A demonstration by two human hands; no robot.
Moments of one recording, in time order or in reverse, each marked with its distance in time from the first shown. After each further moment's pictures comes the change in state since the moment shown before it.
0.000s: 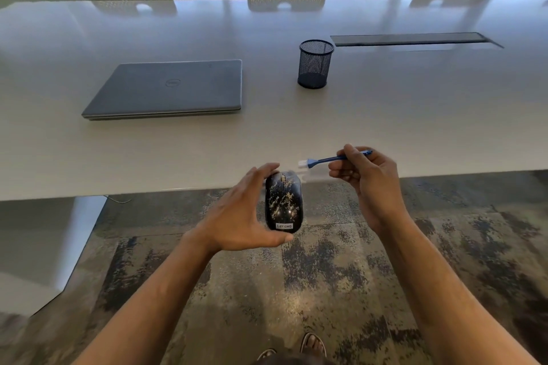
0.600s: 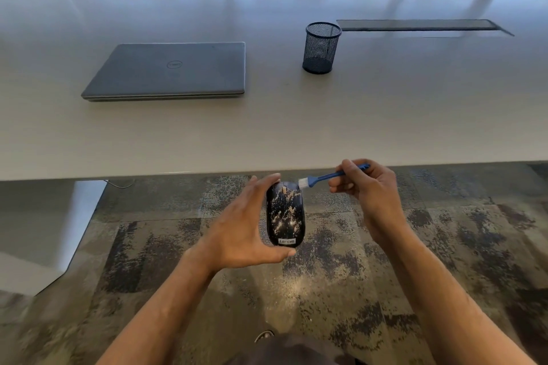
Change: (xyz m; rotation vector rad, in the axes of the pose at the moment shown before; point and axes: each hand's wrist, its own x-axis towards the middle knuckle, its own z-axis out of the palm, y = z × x) left_hand -0.036 0.005 0.025 0.010 0.004 -0.073; right_hand -0.029 0.021 -0.003 -0.164 -0.002 0.076
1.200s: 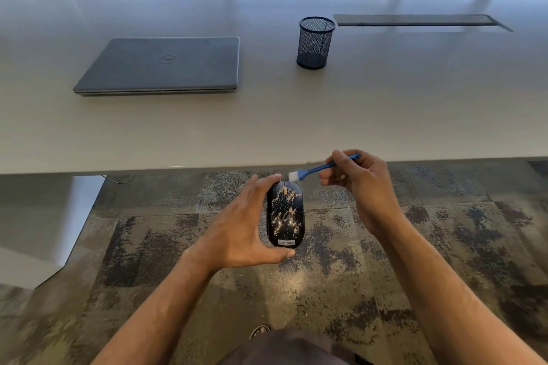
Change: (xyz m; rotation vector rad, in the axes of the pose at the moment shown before) left_hand 0.001 0.014 0.014 -0.004 -0.036 -0.024; right_hand 0.006 -0.005 -0.012 -0.023 -0.094 -0.008
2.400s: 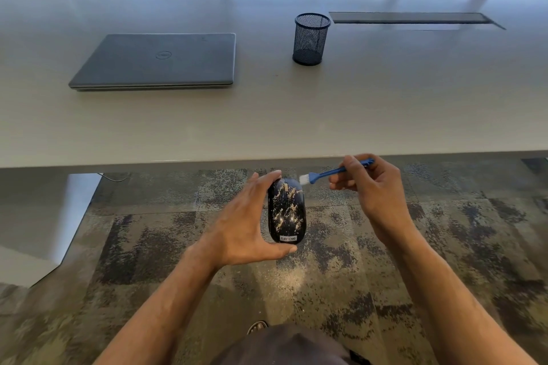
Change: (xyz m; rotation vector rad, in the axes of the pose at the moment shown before) left_hand -0.002 0.015 0.006 0.007 0.003 -0.027; right_hand -0.023 0.007 -0.020 -0.145 0.076 -0.090
